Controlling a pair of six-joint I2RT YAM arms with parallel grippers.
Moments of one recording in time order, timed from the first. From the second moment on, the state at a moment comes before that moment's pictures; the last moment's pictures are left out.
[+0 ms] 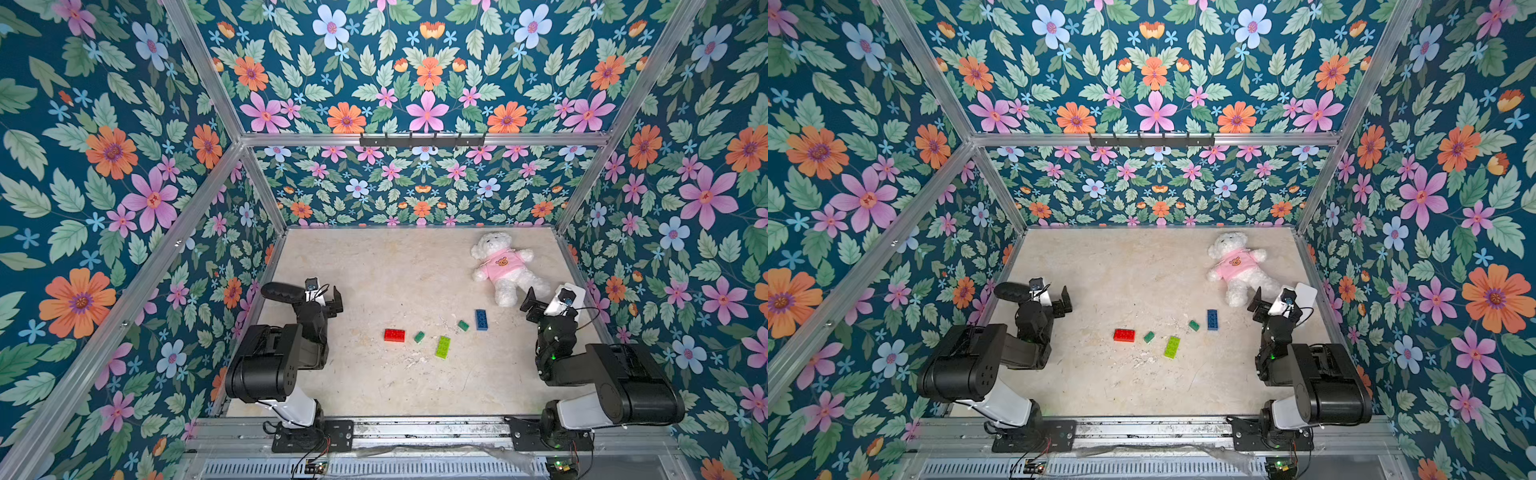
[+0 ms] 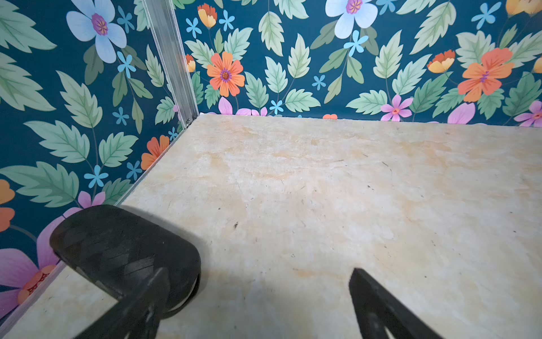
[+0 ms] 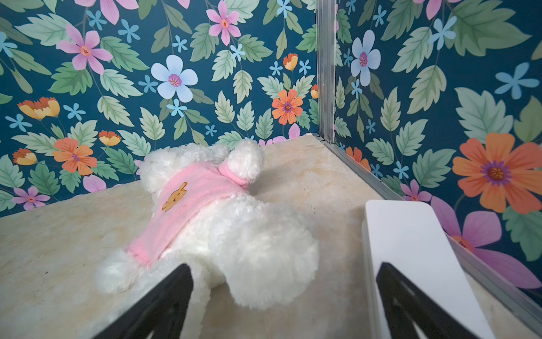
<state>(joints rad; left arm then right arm) -0.04 1.60 0.29 1.12 -0.19 0.00 0.02 1.45 0.12 1.26 0.25 0.16</state>
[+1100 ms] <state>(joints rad) -0.04 1.44 0.45 0.84 -0.24 -0.02 0.05 1.17 0.21 0.99 0.26 0.17</state>
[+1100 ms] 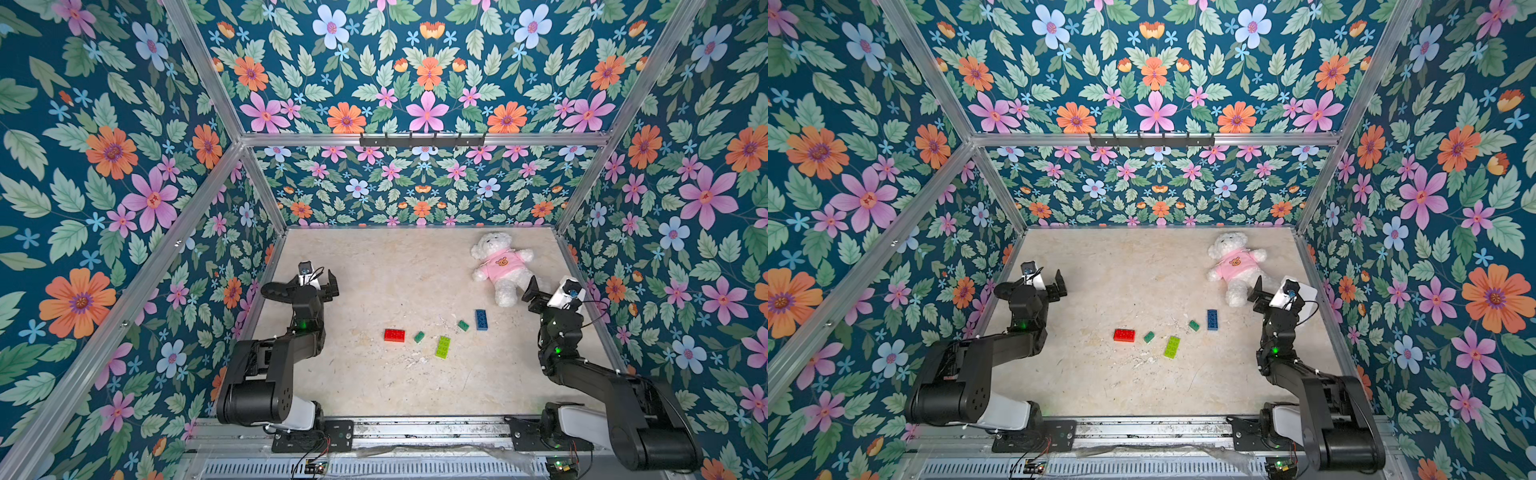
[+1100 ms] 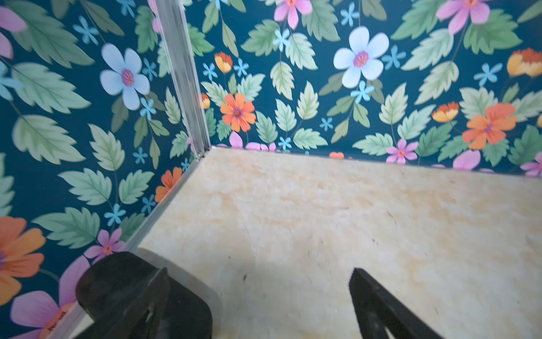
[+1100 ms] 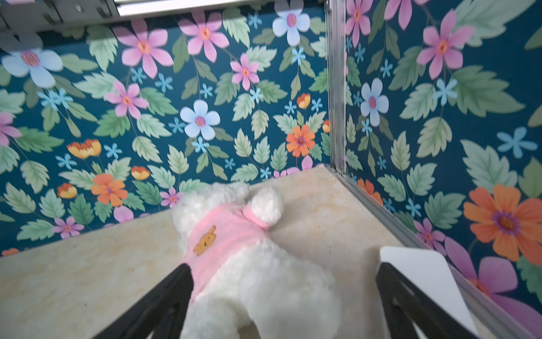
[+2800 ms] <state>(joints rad) -0.65 1.15 0.24 0.16 -0.01 -0.88 0.69 1.27 0.64 -0.11 -0.16 0.74</state>
